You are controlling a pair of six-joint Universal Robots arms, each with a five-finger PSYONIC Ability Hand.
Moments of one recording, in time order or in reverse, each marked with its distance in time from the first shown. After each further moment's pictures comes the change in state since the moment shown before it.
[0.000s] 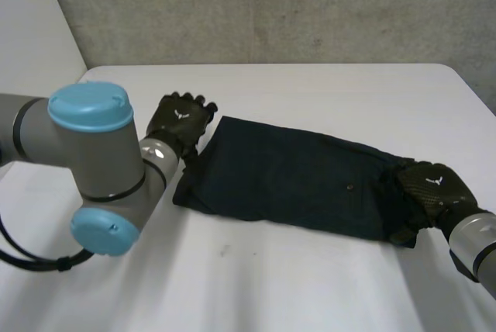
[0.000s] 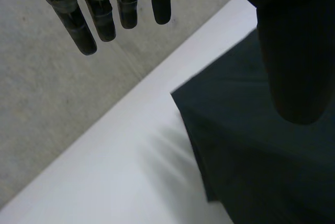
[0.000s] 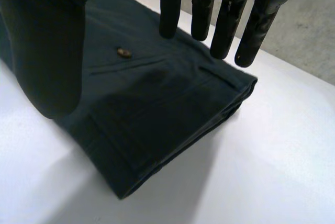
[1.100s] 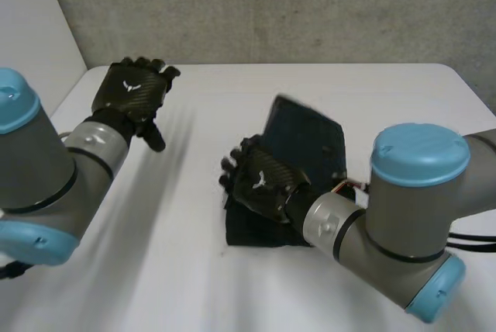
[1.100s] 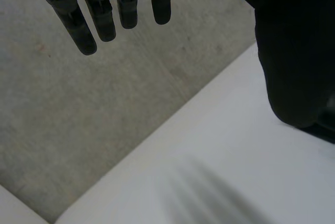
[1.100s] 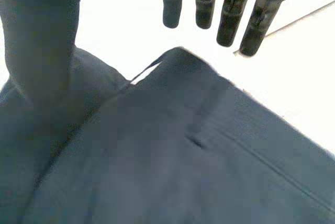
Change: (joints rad) left arm 0.125 0.287 -0.232 0.126 0.072 -0.012; right arm 0.555 0.337 -0.520 0.084 -0.129 -0.621; left_hand 0.000 0.000 0.000 0.000 0.000; right_hand -0.108 -0.130 -0.143 -0.125 -0.119
